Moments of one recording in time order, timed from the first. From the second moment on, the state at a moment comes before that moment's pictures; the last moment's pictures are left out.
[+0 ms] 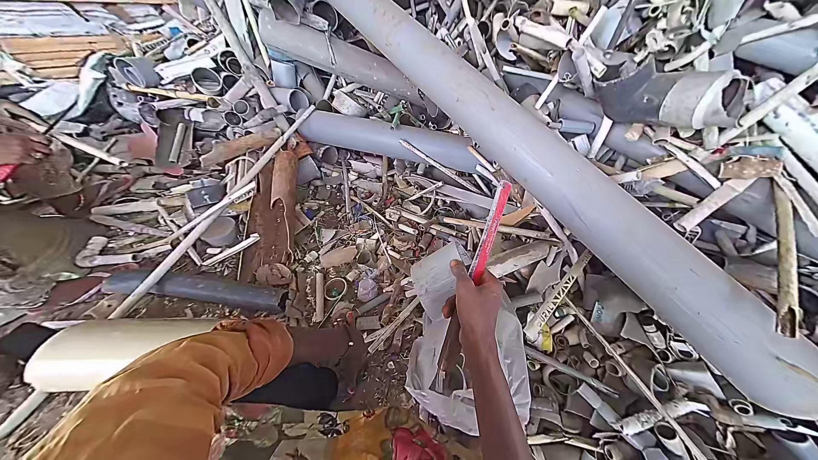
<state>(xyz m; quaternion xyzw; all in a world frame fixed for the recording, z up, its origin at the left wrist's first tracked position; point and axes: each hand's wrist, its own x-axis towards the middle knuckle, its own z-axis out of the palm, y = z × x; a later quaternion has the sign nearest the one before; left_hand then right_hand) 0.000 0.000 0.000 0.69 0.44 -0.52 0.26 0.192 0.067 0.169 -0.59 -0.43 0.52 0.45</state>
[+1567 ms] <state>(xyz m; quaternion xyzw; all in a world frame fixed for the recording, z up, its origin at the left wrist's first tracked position) -0.275 -0.374 0.327 0.20 0.96 0.18 -0.01 0.179 0.043 0.149 -0.56 -0.42 0.53 0.49</state>
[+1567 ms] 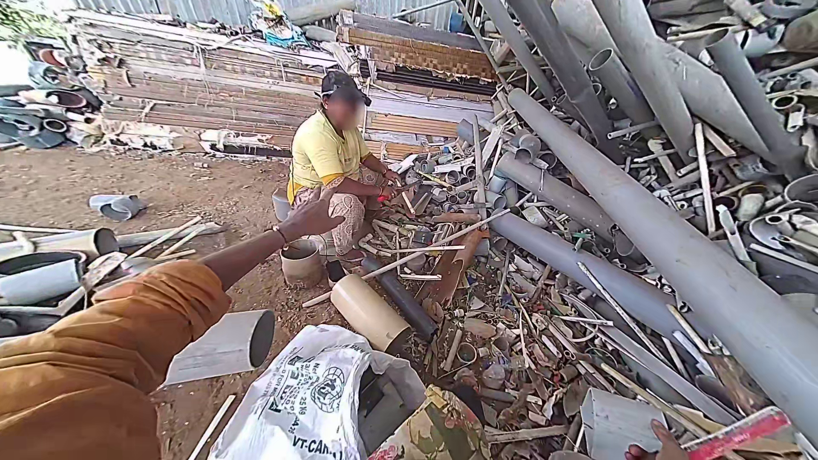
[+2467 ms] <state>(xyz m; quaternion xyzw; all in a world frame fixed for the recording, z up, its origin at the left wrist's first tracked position) -0.109 -0.194 0.269 0.29 0.86 0.37 -0.19 0.194 0.018 0.167 -0.56 -0.46 0.51 0.47</state>
